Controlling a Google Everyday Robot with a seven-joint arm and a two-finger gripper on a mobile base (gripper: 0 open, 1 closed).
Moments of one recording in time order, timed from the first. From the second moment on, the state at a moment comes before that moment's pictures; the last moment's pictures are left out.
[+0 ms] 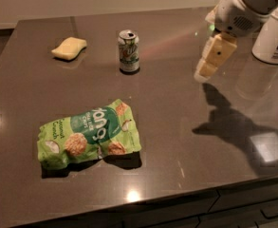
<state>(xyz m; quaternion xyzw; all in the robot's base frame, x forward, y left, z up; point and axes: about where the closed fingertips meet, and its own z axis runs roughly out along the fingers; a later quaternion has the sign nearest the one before) 0.569 -0.164 0.976 -0.59 0.76 0.00 0.26</state>
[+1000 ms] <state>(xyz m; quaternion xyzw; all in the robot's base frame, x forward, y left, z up) 0.676 -0.082 0.935 -0.52 0.80 0.04 0.30</state>
